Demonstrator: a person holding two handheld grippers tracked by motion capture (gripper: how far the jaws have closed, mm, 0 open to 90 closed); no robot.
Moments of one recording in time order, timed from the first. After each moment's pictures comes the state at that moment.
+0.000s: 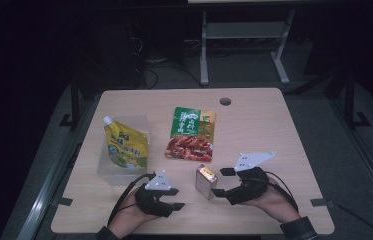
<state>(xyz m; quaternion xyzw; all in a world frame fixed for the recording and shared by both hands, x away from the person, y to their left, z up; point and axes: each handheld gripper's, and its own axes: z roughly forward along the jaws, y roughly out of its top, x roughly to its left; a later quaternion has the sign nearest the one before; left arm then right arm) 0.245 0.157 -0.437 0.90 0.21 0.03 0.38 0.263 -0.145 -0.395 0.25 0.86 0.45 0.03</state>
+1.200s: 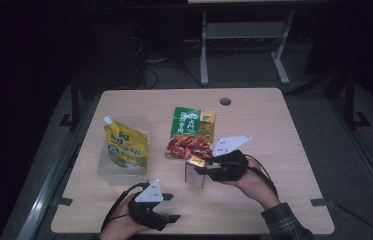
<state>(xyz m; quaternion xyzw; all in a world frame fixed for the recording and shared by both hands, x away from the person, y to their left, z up) 0.224 0.169 -0.440 0.89 0.19 0.03 0.41 0.297 -0.100 -0.371 0.19 0.86 0.46 0.06</state>
